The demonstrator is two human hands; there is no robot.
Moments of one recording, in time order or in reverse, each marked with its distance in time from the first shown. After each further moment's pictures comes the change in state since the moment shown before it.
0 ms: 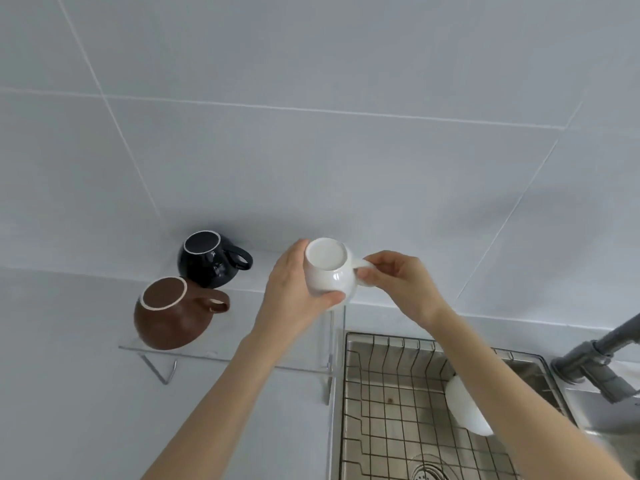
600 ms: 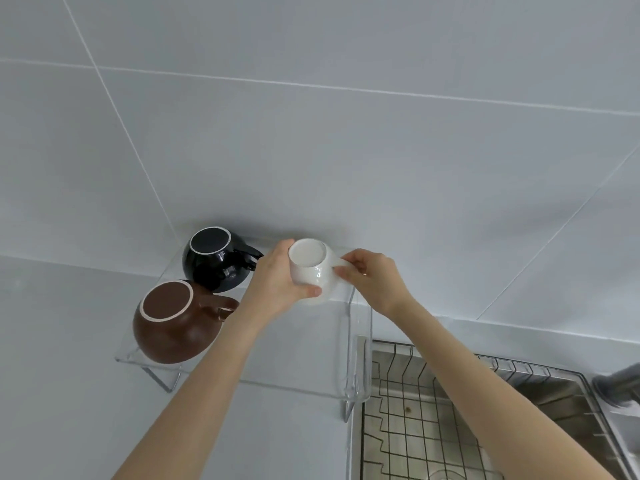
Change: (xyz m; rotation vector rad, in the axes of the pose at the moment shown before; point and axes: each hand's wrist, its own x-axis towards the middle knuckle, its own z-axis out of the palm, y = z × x) left_hand 0.055 -0.074 -0.012 0.039 -0.119 -0.185; right_hand 0.069 0.021 0.064 -0.287 -0.020 -0.010
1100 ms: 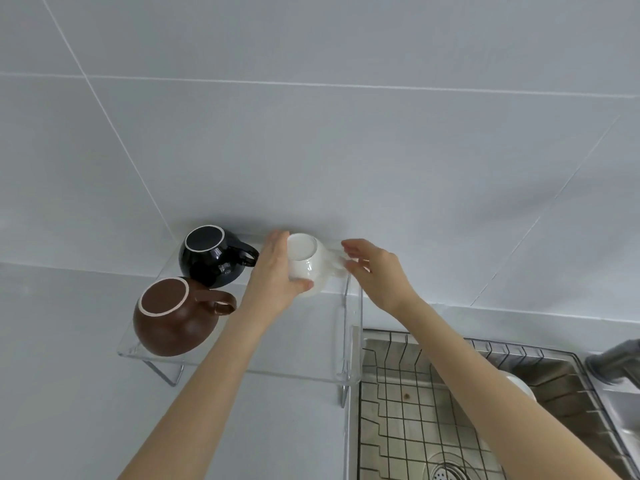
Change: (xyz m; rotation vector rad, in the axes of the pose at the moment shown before) left_hand -0.005 0.002 0.010 0.204 0.019 0.047; right_hand -0.018 0.003 -0.012 -0.047 0.050 -0.083
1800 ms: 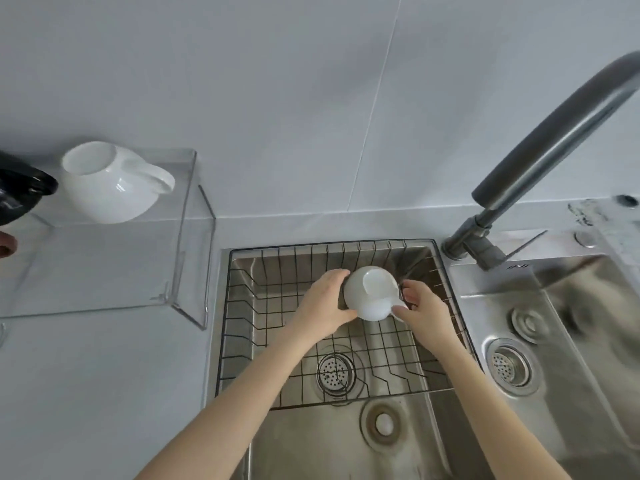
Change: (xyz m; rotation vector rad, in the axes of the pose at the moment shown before) left_hand -0.116 0.133 0.245 -0.156 -0.601 0.141; right_hand -0.215 0.222 -0.127 -0.026 0.178 0.680
